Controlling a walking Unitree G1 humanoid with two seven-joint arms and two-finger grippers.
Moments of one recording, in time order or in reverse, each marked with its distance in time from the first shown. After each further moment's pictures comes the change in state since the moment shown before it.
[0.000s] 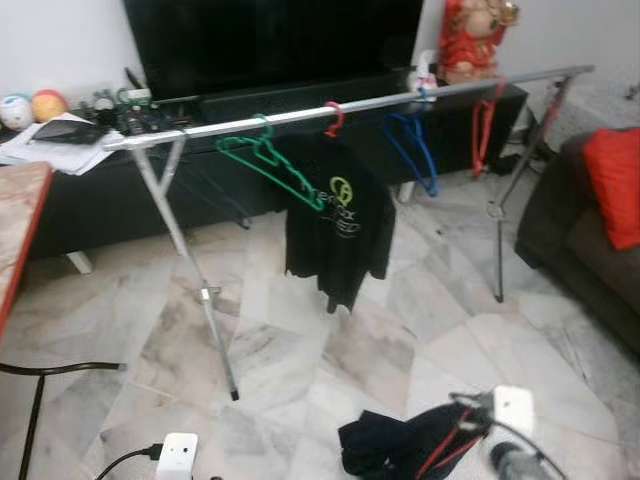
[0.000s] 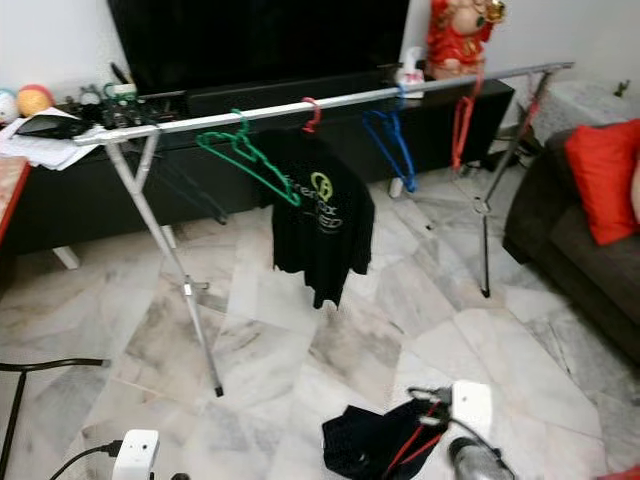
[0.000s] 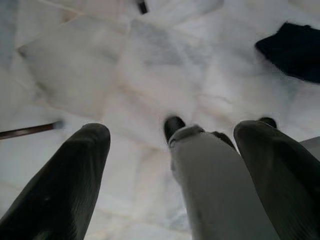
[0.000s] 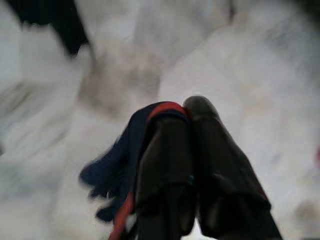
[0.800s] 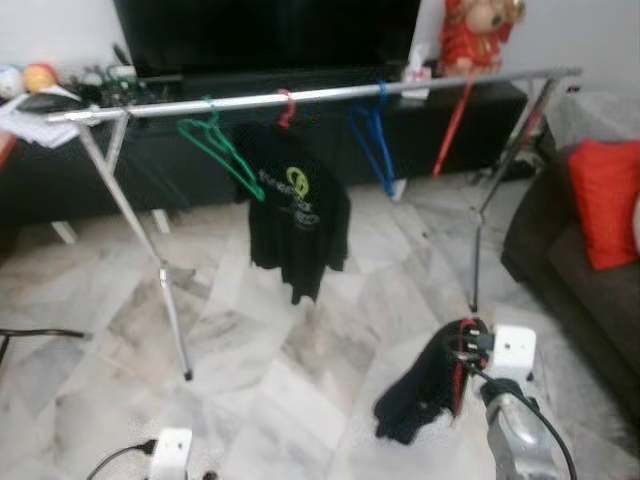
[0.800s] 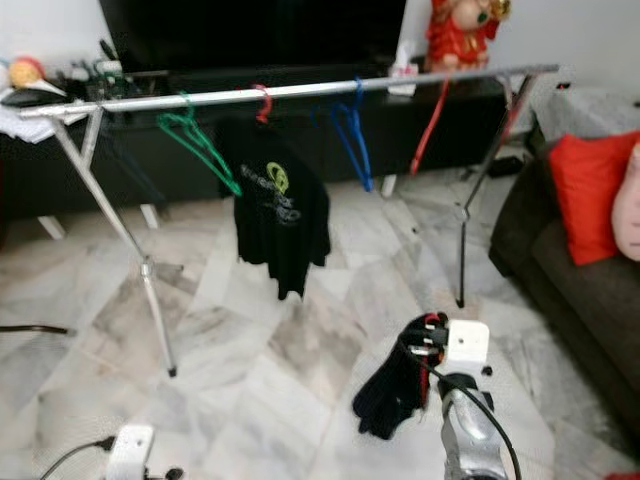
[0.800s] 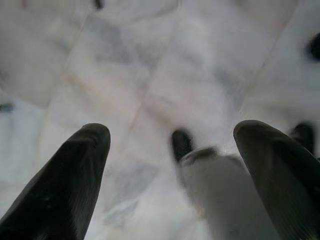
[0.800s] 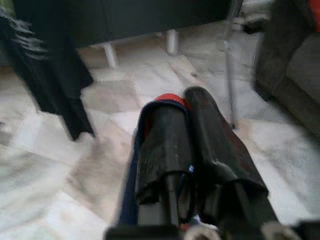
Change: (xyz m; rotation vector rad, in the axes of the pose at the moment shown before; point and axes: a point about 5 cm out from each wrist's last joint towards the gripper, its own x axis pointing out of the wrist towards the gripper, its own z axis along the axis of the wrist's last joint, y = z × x) left arm 0.003 0.003 0.018 -0.002 -0.056 0.020; right arm 0.005 0.041 0.066 -0.037 -0.370 0.125
